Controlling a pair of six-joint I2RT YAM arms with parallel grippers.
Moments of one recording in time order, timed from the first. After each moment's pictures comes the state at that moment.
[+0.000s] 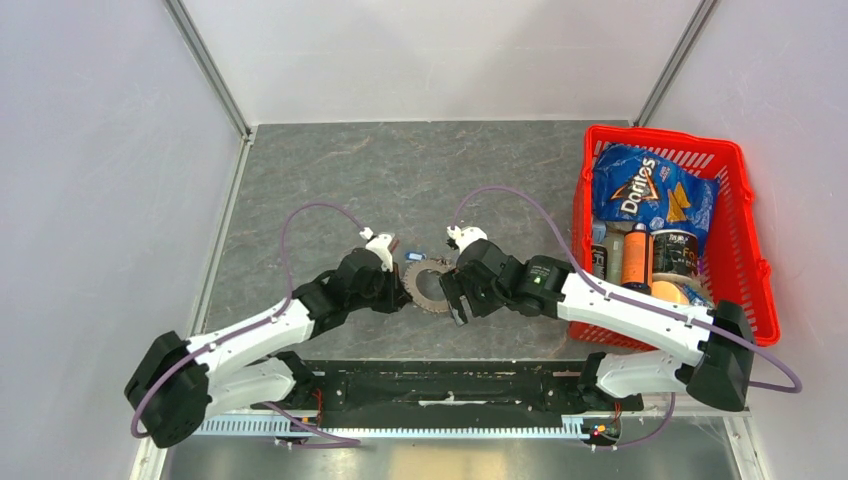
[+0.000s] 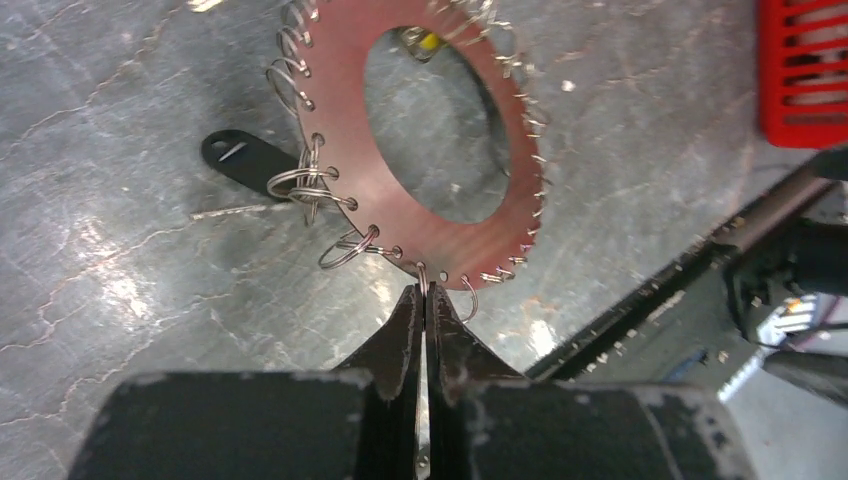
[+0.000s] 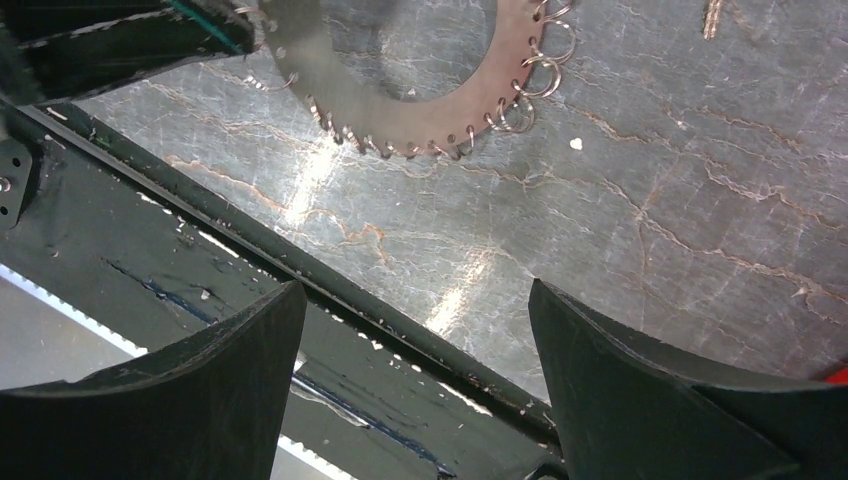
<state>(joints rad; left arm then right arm) -0.78 1.08 0.50 -0.12 0.04 -0.60 1.05 1.25 1.01 -0.72 0.17 0.49</state>
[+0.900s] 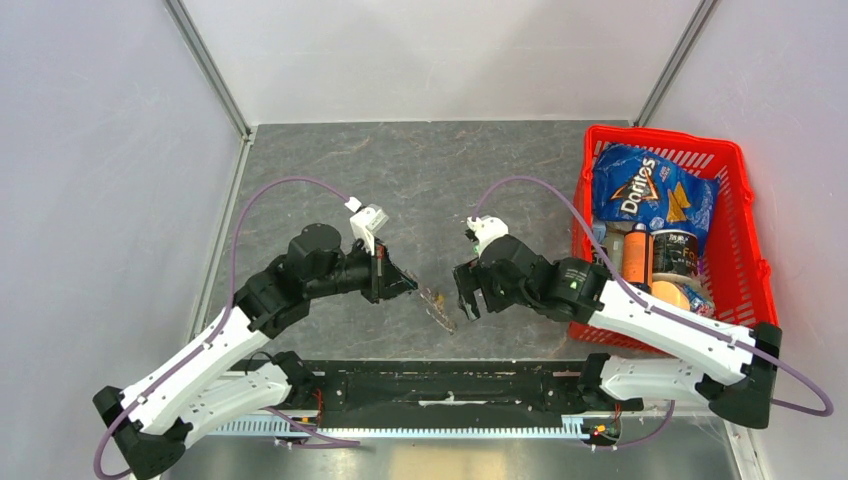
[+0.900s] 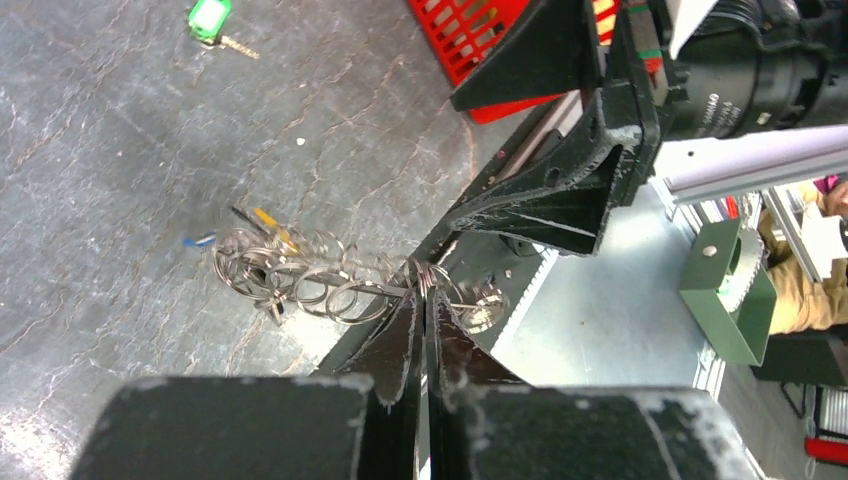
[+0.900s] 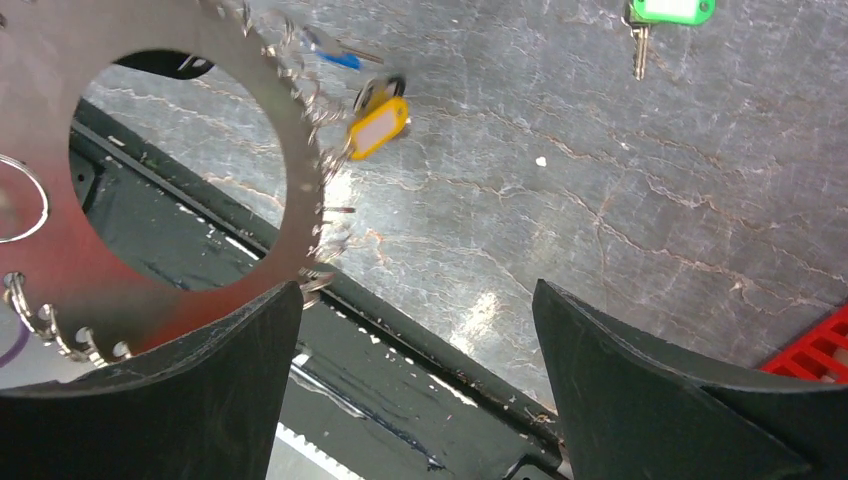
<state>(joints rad) -0.78 0.82 0.85 -0.45 0.33 -0.53 1.05 1.11 1.04 -0.78 0.23 0.47</state>
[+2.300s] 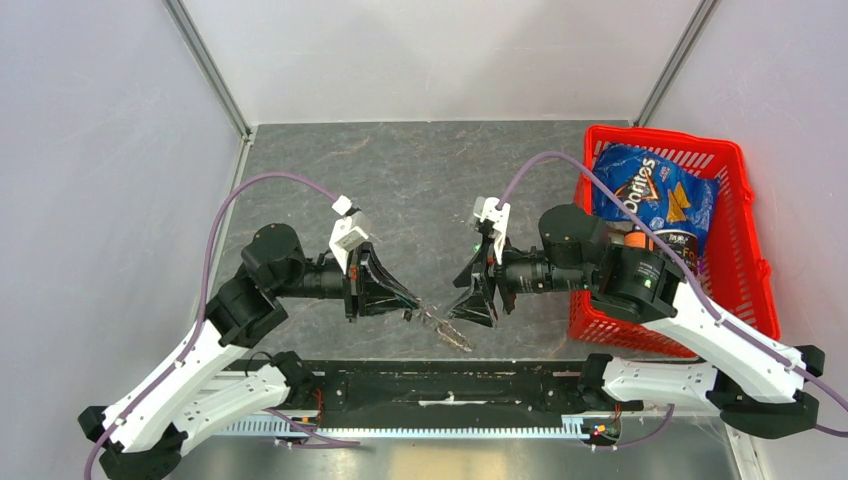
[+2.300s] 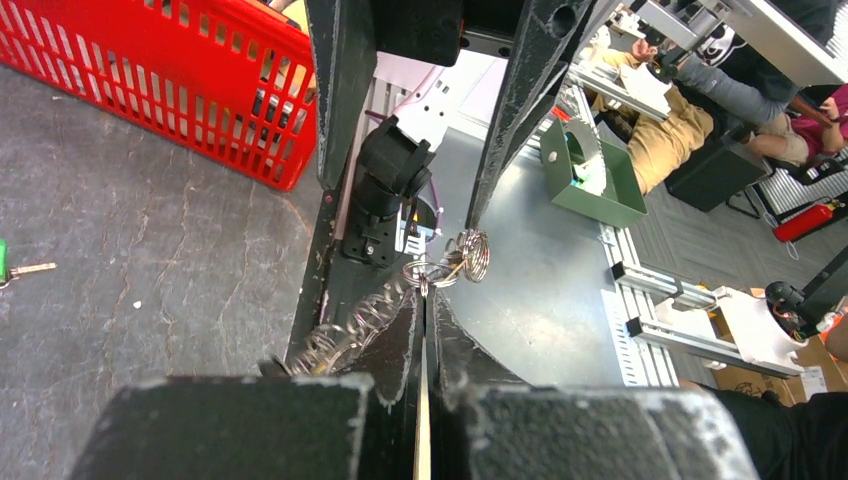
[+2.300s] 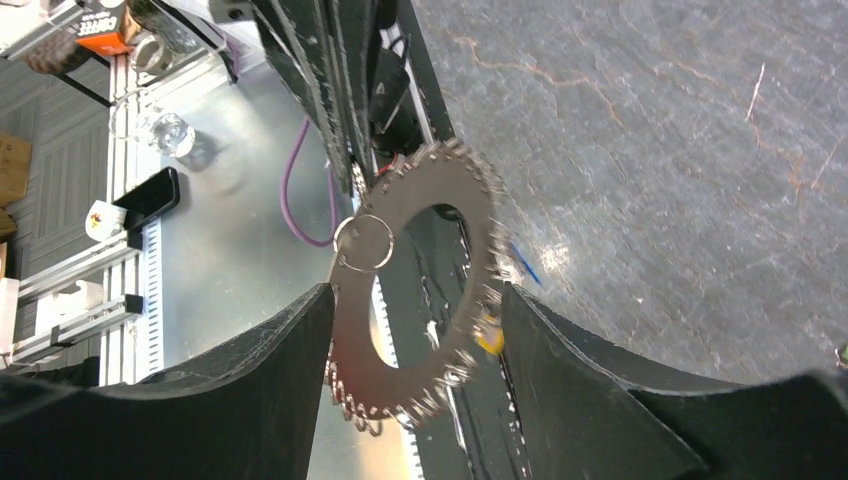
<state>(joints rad) -0.78 0.73 0.97 -0.30 0.80 -0.38 1.05 1.01 1.34 -0.70 -0.36 0.21</state>
